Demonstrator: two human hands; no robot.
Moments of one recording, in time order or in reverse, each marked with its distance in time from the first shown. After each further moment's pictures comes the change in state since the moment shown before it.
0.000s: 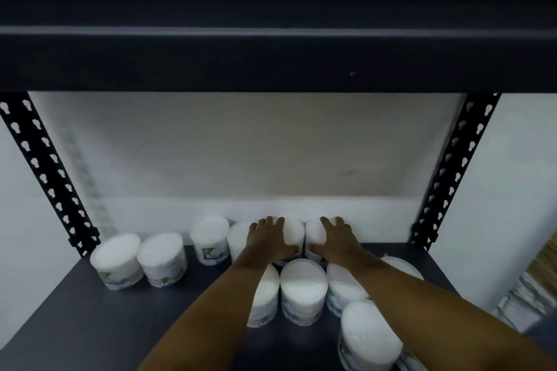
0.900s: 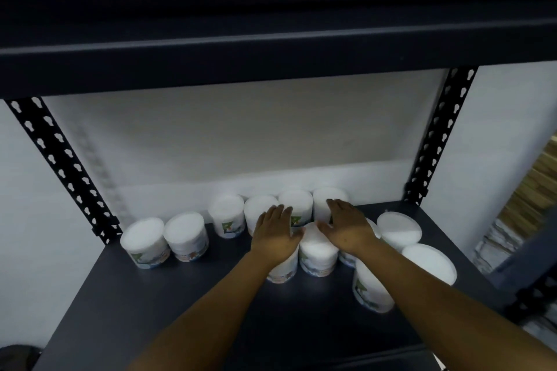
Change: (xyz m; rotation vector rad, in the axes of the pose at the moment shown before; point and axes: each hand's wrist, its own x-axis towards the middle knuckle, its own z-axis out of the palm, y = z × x) left_hand -0.095 -0.010 -0.018 -0.178 0.087 0.122; right_hand -0.083 -0.033 0.001 -0.075 0.151 -0.038
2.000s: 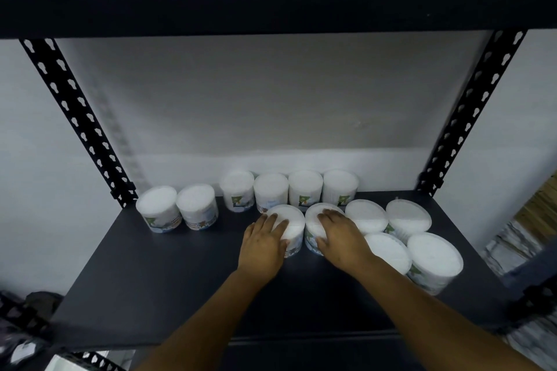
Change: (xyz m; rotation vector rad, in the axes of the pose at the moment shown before) left_hand -0.078 -0.023 0.017 0.138 0.012 -0.044; right_hand -0.047 -0.018 0.036 -0.099 -0.013 -0.255
